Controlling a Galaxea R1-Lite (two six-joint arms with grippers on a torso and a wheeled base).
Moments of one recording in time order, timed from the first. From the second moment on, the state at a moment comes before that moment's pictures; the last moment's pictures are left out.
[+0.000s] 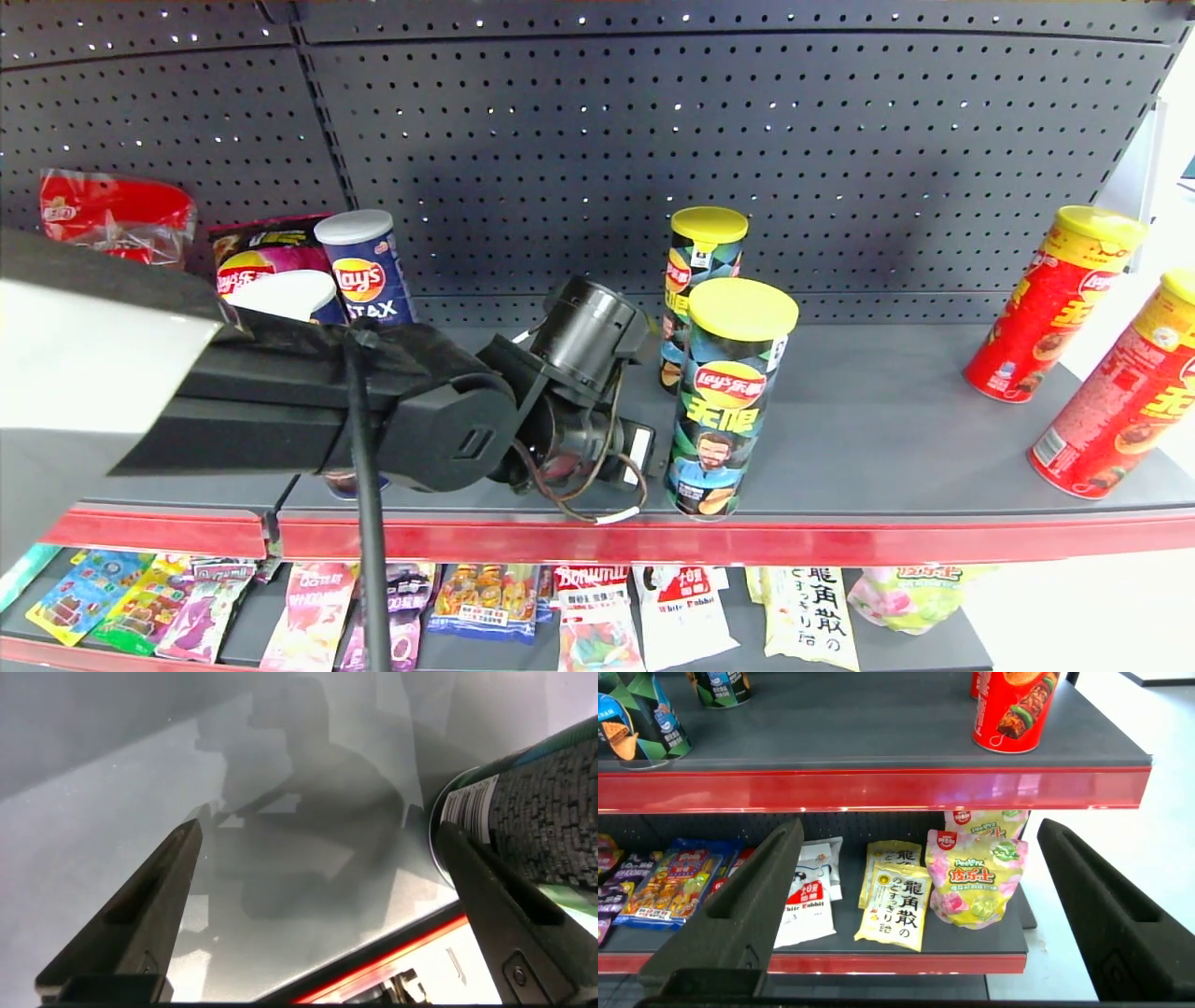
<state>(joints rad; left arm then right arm) -0.80 2.03 -1.36 0.12 0.21 -0.25 0.00 0.00 0.00 0.00 0.00 0.01</state>
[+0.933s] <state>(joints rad) -0.78 1.76 -1.24 0.18 0.22 -0.25 0.00 0.00 0.00 0.00 0.00 0.01</state>
